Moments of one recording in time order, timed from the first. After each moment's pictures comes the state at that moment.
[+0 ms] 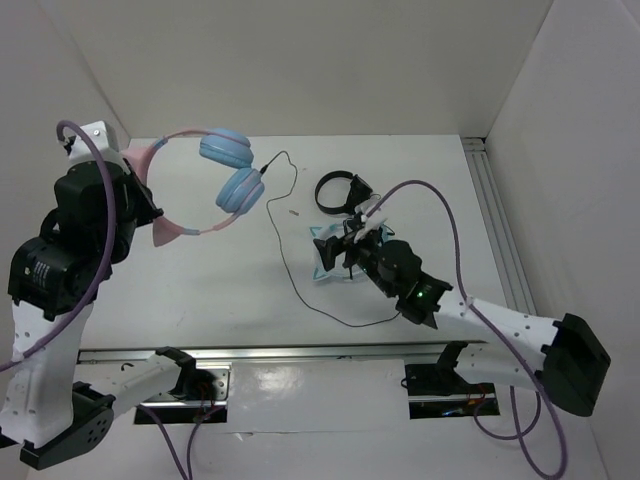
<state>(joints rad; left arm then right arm) -0.36 1.04 1.77 -1.13 -0.59 -0.40 0.96 1.01 0.57 0.42 0.34 0.12</state>
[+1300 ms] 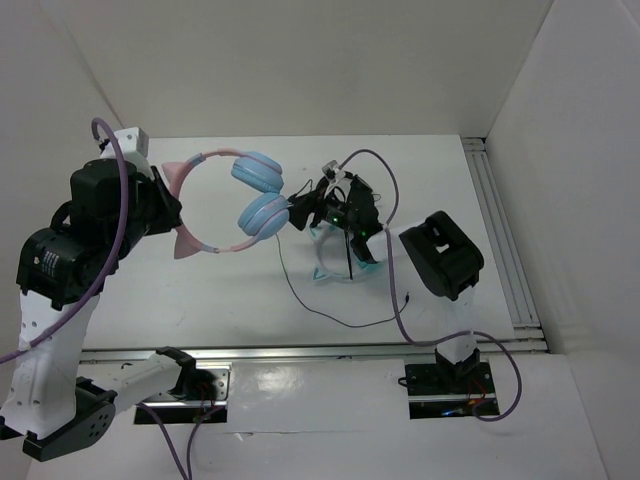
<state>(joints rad) -0.36 1.05 1.78 -1.23 -0.32 -0.40 0.57 2.00 0.99 1.13 -0.49 0.49</state>
